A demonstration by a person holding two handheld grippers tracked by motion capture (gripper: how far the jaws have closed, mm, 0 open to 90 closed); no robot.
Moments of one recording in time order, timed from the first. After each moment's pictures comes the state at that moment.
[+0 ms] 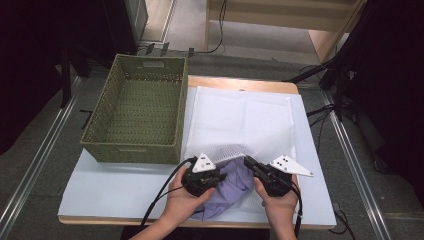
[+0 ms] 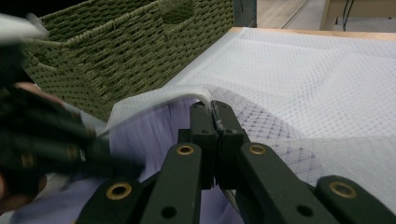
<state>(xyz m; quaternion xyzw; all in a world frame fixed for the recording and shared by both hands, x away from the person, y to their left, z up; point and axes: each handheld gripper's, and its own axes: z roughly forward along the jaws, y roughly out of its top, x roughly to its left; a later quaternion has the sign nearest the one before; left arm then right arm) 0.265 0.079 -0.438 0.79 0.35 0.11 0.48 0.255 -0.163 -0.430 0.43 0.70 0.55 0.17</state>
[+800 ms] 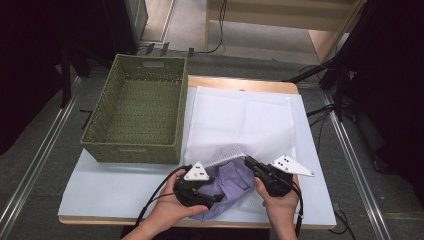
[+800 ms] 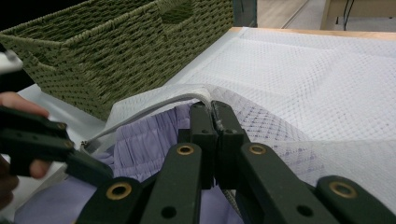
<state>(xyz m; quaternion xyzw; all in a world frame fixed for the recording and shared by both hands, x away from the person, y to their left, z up) 0.248 0.085 -0.452 0.87 0.29 0.02 0.40 0.256 -0.166 -0.431 0.43 0.70 0.55 0.17</state>
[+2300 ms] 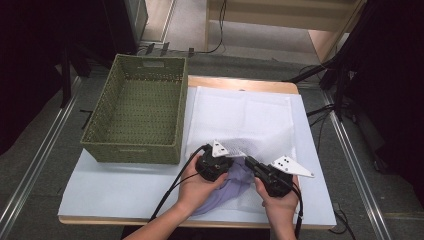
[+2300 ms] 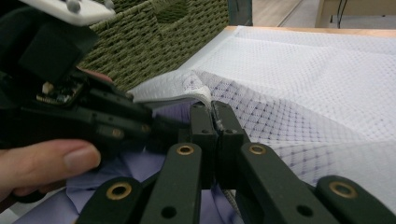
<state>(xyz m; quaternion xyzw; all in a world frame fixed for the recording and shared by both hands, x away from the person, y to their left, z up) 0.303 0.039 -0.442 0.82 0.38 0.12 0.41 0.255 -0.166 -0.433 0.44 0.69 0.54 0.18</state>
